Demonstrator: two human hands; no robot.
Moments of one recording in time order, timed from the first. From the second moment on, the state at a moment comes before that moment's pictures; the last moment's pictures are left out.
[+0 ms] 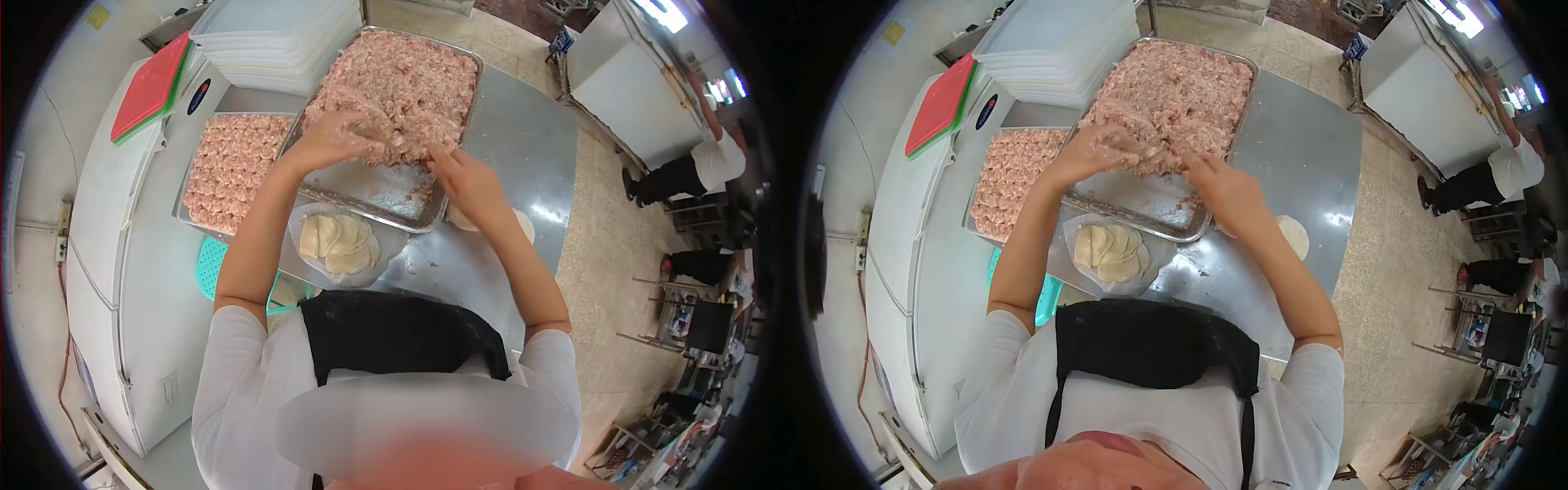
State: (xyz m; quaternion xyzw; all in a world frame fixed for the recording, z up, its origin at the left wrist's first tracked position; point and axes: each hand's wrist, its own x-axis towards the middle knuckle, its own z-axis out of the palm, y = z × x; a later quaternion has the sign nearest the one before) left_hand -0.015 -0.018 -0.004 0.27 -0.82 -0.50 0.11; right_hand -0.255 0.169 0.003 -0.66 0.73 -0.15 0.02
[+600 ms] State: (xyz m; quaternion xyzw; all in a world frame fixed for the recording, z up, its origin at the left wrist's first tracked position) left_hand 0.080 0.006 0.016 0.24 -0.73 -0.62 0.15; right_hand -0.115 0.208 0.078 -0.68 0.69 -0.23 -0.08
